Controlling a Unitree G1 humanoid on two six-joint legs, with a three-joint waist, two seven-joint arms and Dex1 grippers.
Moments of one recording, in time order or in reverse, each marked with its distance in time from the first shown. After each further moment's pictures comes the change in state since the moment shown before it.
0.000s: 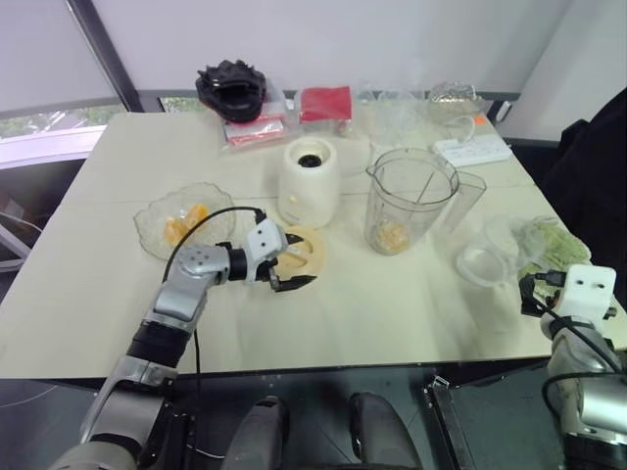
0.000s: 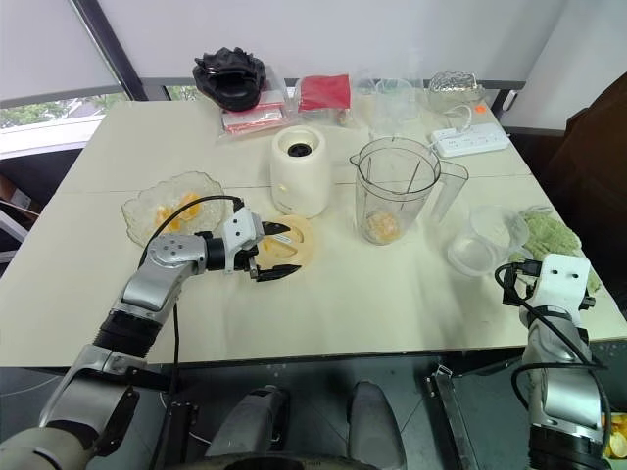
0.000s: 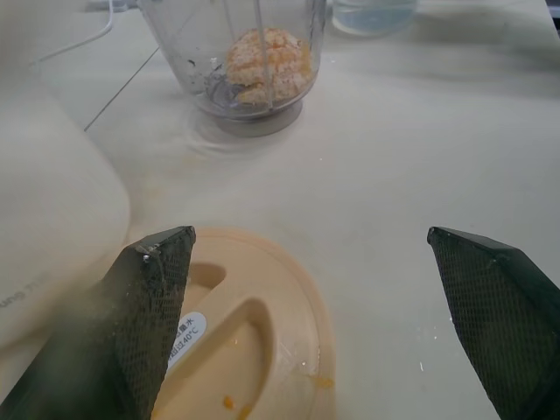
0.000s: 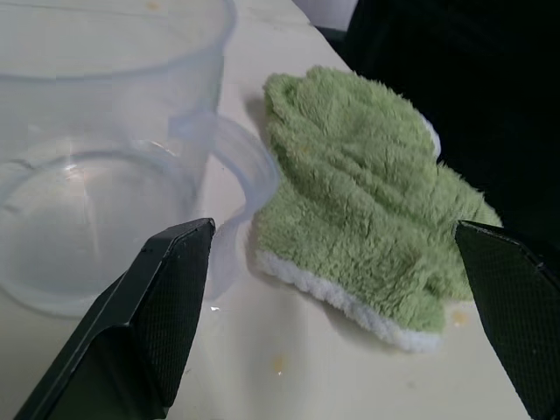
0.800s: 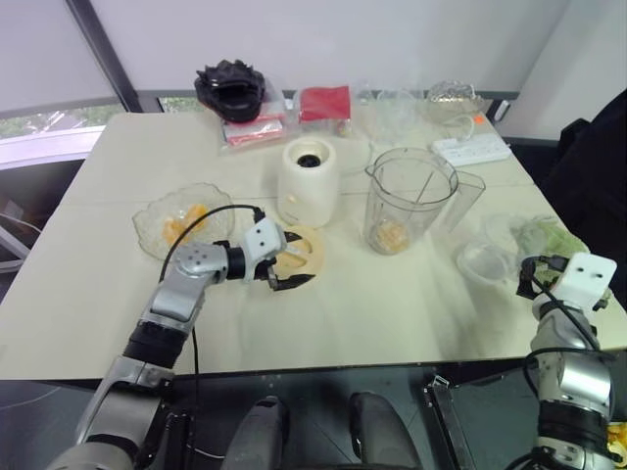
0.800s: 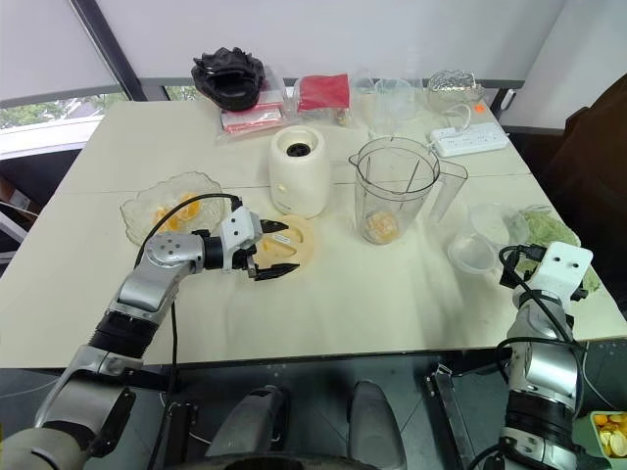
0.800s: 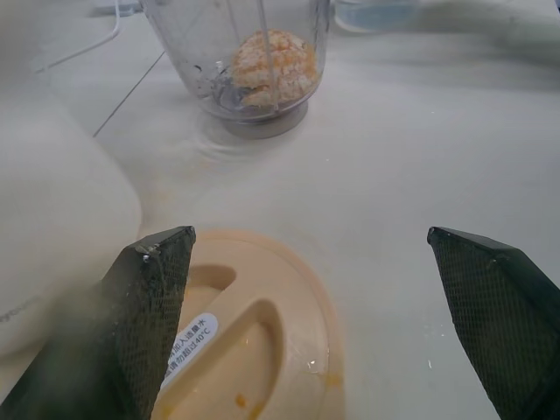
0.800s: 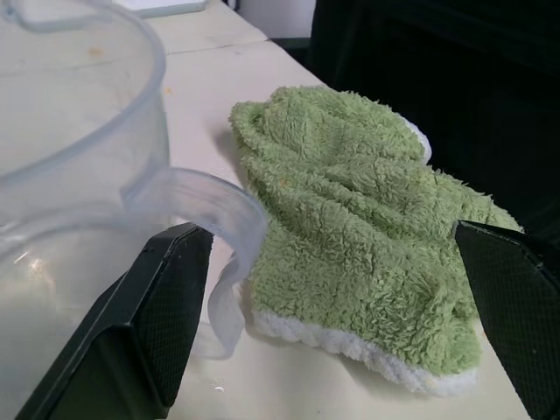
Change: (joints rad) left arm 0.004 0.016 -0.003 -0.028 0.000 0.005 0.017; right arm -0.163 0.069 -0.052 0.177 0.001 -0.090 -0.063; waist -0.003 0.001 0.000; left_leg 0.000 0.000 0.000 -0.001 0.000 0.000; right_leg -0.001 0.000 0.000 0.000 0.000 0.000
